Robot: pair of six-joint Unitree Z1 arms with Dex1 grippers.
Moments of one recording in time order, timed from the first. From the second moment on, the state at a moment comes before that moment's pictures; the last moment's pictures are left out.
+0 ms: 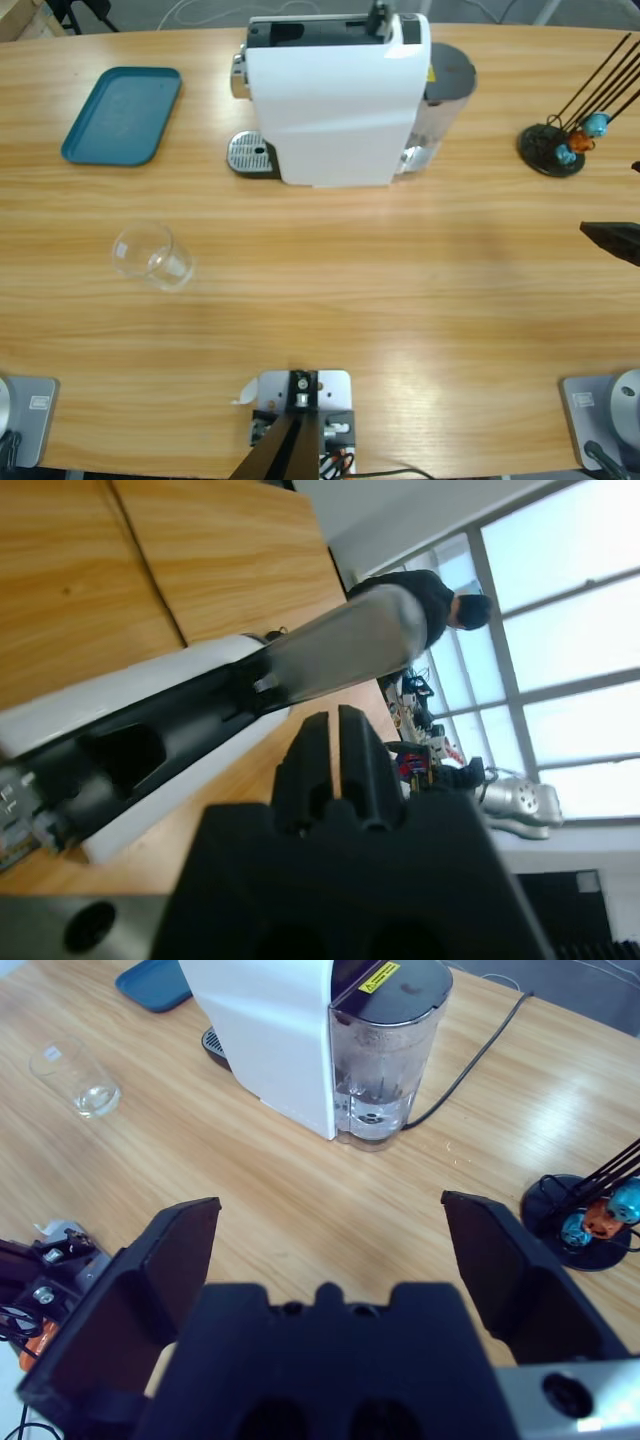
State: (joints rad) arm 0 -0.66 1.73 -1.55 0.26 -0.63 -0.71; arm 1 0.65 0.72 -0.59 0.36 0.02 0.03
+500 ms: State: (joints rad) arm 0 -0.88 1.52 -1.29 0.54 0.08 0.17; arm 1 0.65 0.92 -0.83 0.43 -0.34 0.13
